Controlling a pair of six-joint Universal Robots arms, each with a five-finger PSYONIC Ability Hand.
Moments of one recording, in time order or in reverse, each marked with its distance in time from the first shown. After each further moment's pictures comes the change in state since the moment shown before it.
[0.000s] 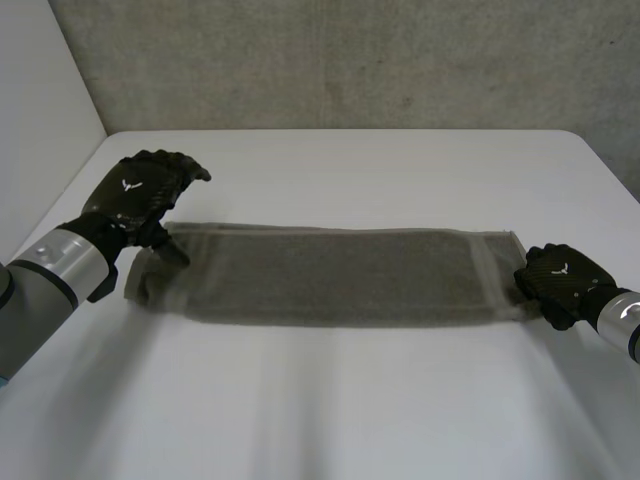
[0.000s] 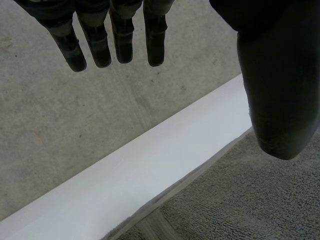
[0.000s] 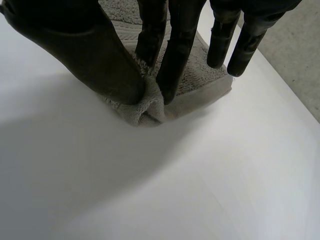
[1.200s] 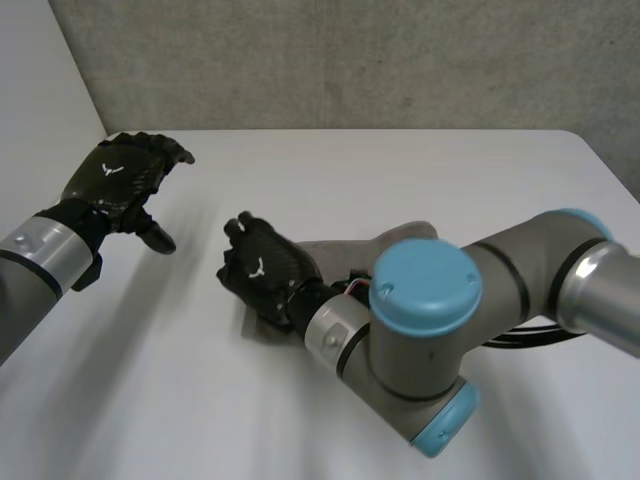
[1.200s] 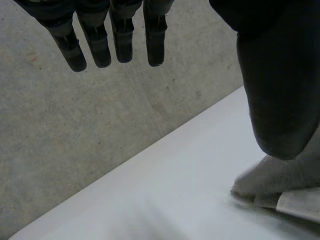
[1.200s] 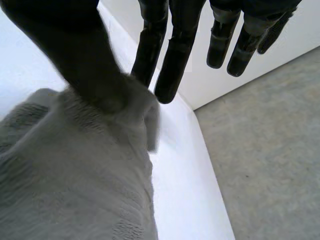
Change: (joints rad) left arm 0.025 0.048 0.002 0.000 -0.014 -0.006; right arm 0.971 0.165 -0.453 -0.156 0.283 0.088; left_hand 0.000 -0.007 0.000 0.000 -0.006; right_hand -0.276 -0.251 0.000 0.000 -0.303
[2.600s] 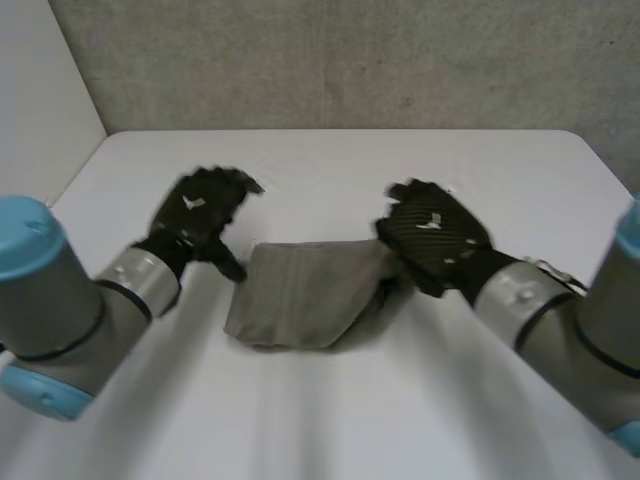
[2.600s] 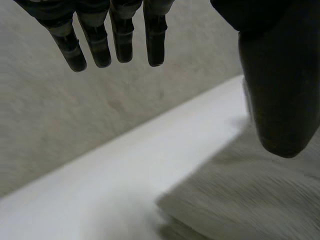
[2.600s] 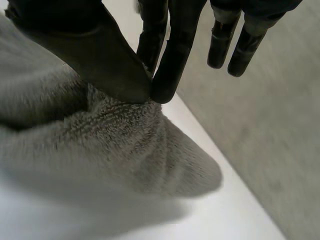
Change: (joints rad) left arm -0.253 -0.146 0.040 0.078 -0.195 -0.074; right arm -0.397 -0.432 0.405 0.079 -0.136 0.254; left_hand 0.000 -0.001 0.000 0.000 0.000; right_hand 0.258 0.298 0.000 0.000 0.320
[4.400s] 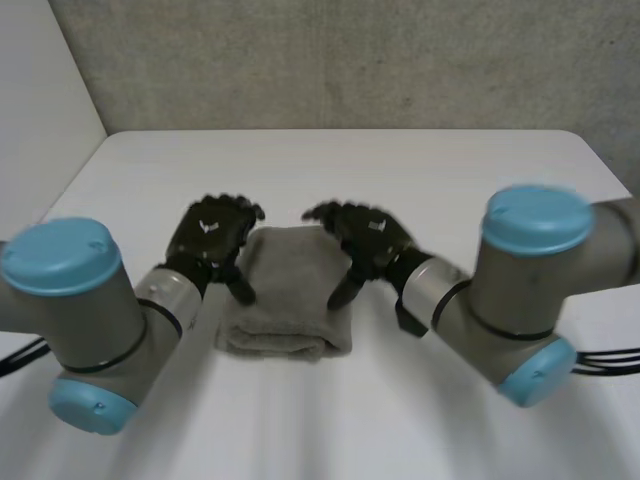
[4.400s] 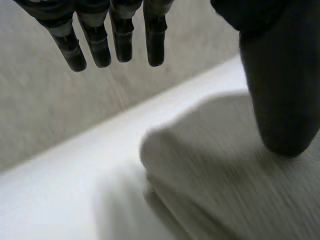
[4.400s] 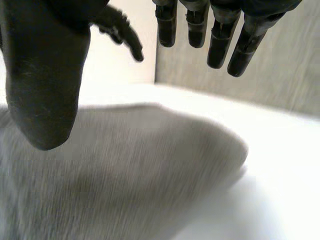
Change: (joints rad) left arm -0.097 -0.114 0.042 -0.009 -0.169 0.019; right arm 0.124 0.308 -0.297 0.034 0.094 0.653; left_hand 0.000 -0.004 0.000 0.000 -0.011; right_hand -1.035 -1.077 0.000 0.000 -1.095
